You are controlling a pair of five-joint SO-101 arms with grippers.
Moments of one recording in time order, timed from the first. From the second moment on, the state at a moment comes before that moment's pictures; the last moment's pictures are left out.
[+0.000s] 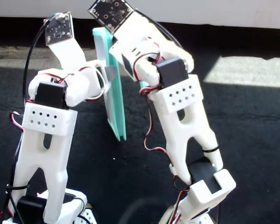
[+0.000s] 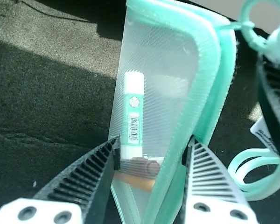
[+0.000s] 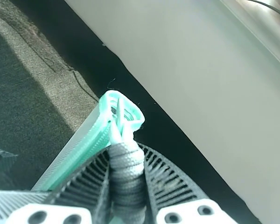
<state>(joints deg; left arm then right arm) 5.8 -24.0 4.7 74.0 26.3 -33.7 6.5 -40.4 65.5 31.3</state>
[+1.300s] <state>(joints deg) 3.9 -25.3 12.4 65.9 24.0 -33.7 6.5 -42.5 65.5 31.3</state>
